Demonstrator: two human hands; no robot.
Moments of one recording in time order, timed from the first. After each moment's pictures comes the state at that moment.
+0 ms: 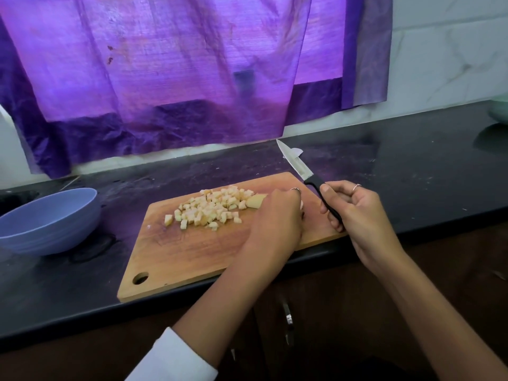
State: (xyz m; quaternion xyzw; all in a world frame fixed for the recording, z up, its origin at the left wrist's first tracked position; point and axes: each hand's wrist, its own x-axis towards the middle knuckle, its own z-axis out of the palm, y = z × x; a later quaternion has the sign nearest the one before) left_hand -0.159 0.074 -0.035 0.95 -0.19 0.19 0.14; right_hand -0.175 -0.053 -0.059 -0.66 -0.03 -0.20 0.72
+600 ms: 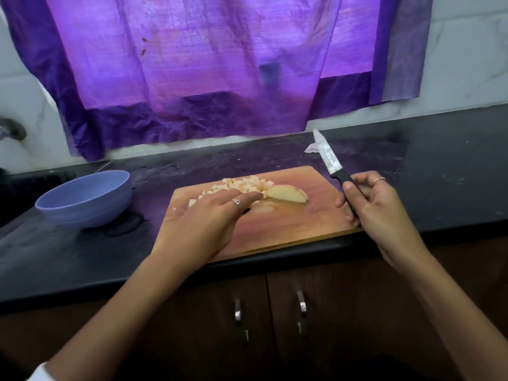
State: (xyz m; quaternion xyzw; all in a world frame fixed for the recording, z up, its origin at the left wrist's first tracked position) left_hand -0.188 0.203 -0.027 0.93 -0.28 0.24 0.04; right_hand -0.173 -0.053 -0.061 -0.73 -0.08 -0.21 0.64
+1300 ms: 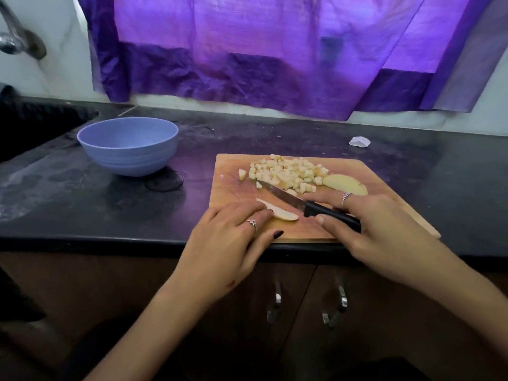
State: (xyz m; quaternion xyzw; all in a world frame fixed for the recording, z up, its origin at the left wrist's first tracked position) left_hand -0.230 0.261 -0.085 0.91 -0.20 0.33 0.13; right_hand -0.222 0.048 -0.013 -0.93 -0.28 -0.13 0.20
